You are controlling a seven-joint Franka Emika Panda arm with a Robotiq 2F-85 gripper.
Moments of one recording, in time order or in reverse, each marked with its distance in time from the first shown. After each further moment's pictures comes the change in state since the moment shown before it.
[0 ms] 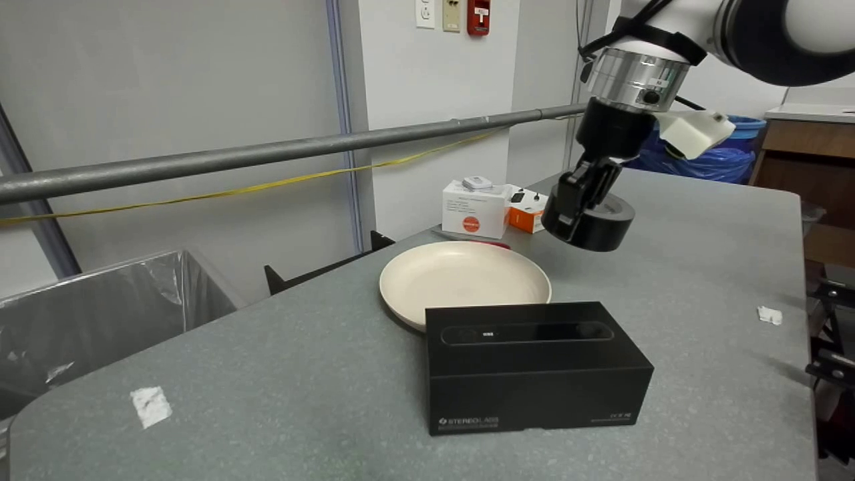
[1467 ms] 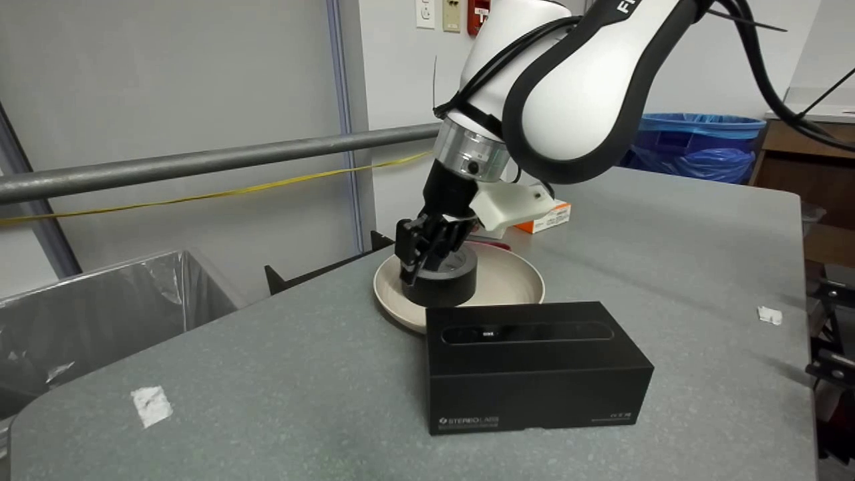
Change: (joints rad) arm -0.001 0.514 0.165 0.587 0.186 0.071 -0.066
